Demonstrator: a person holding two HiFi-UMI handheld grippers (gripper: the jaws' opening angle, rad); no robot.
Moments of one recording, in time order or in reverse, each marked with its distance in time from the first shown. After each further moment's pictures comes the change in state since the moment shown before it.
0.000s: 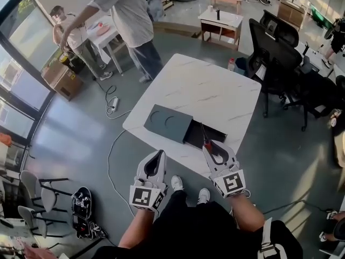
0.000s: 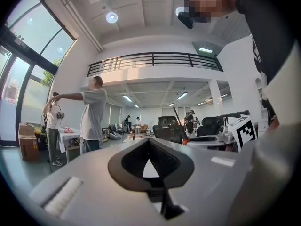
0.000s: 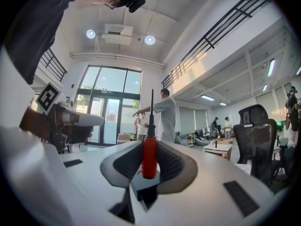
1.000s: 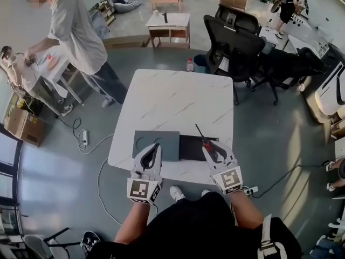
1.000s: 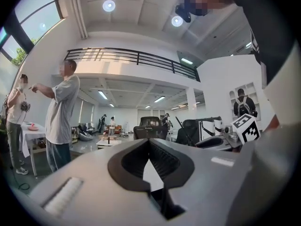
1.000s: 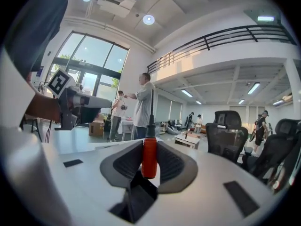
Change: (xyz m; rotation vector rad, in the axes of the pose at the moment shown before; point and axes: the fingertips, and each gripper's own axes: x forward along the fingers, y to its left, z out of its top) left arm 0.120 0.066 -0.012 0.000 -0.028 -0.375; right arm 0.047 -0.040 -0.033 -0.113 0.214 -0.339
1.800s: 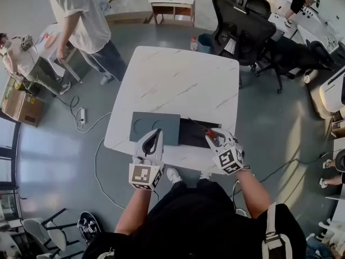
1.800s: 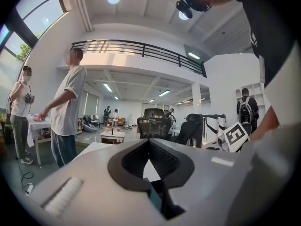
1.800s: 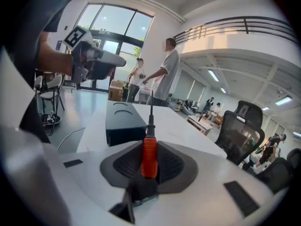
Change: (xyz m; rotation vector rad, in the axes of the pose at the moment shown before) left arm 0.013 0.004 -0.046 -0.054 0.087 0.041; right arm 0.025 -0.003 -0.114 -0.274 0.372 0.207
